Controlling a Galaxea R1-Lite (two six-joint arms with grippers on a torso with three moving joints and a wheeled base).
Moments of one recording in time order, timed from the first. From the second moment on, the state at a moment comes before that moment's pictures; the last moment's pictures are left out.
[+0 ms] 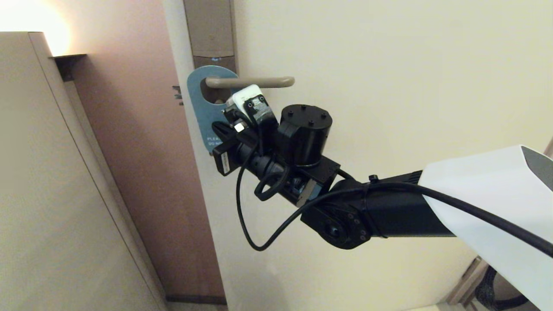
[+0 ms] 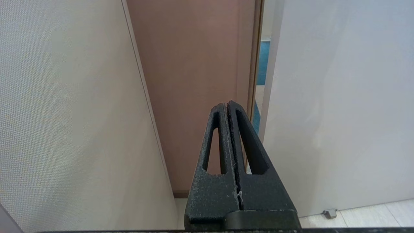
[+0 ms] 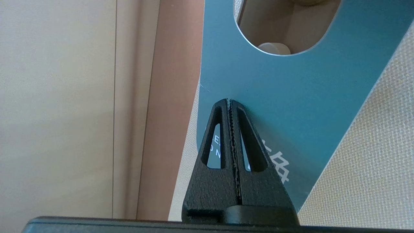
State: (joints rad) left arm 0.00 0.00 0.00 0.02 0.00 0.02; right arm 0.86 2.24 -1.56 -0.86 -0.03 -0.16
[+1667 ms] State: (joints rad) left arm 0.00 0.00 0.00 0.02 0.00 0.02; right arm 0.61 1.94 -1.18 -0.78 -0.02 -0.19
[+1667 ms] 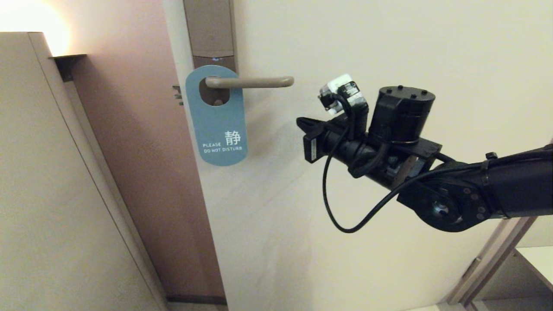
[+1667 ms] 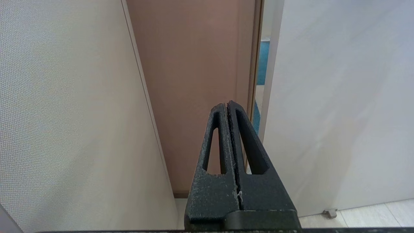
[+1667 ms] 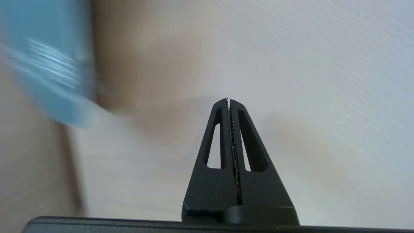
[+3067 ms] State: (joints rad) left arm 0.00 0.00 0.00 0.02 0.00 0.02; right arm 0.04 1.31 -0.75 -0.36 0.01 -0.18
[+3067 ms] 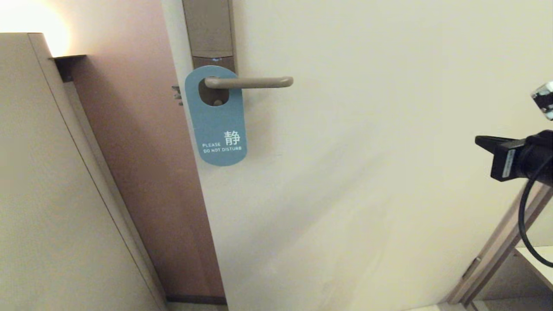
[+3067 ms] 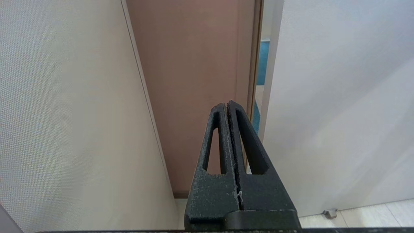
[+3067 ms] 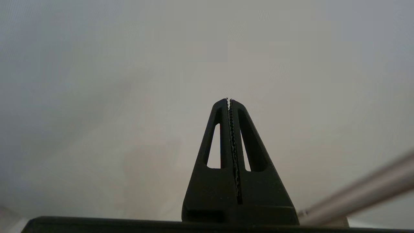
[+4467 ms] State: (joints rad) left arm 0.00 0.00 0.00 0.02 0.00 0.02; right arm -0.05 0.31 0.00 -0.13 0.05 -0.11
